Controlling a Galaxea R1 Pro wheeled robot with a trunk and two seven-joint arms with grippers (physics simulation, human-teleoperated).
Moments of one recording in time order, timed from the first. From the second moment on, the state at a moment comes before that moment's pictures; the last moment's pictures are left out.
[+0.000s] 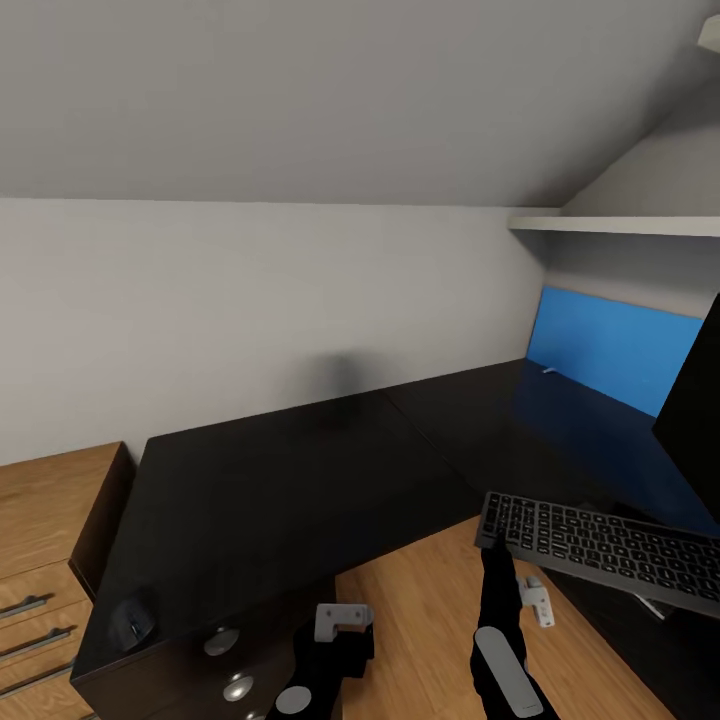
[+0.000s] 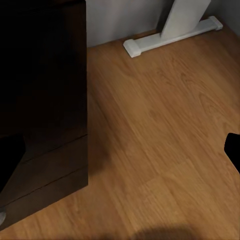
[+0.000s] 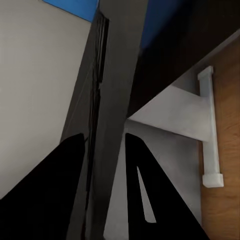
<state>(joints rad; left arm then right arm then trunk) -0.08 -0.17 -0.49 -1.26 0.24 0.36 0.40 -0.32 0.16 -0.09 -0.85 -1.21 -0.56 0.17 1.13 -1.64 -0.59</state>
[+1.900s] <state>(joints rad) -0.08 -0.17 -0.49 -1.26 0.24 0.36 0.40 -0.32 0.16 -0.09 -0.85 -1.22 -0.57 0.18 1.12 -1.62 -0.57</state>
